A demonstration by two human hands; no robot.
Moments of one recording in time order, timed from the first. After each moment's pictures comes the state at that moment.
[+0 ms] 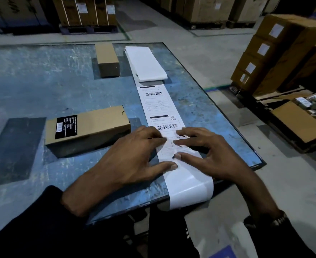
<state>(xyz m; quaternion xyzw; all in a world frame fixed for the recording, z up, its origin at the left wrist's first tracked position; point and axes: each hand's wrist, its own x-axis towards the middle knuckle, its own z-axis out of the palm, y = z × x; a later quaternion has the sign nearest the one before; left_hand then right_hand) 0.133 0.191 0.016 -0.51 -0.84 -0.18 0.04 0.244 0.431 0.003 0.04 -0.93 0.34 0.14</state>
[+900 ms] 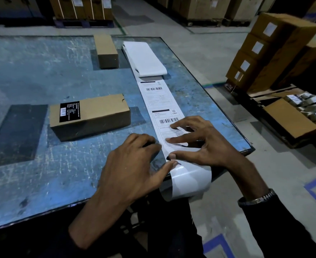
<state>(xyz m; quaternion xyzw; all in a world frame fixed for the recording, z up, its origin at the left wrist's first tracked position) 0.212 0.171 0.009 -0.38 -0.89 -0.23 0.11 0.254 0.425 0.009 0.09 -0.95 0.28 0.11</state>
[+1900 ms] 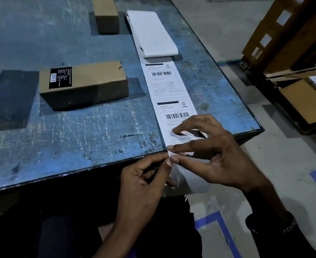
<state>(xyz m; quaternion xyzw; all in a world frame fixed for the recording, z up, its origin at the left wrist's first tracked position) 0.305 0.186 -0.028 -0.05 -0.66 -0.73 -0.15 0.318 0.394 0.001 0.14 -0.91 0.35 0.16</state>
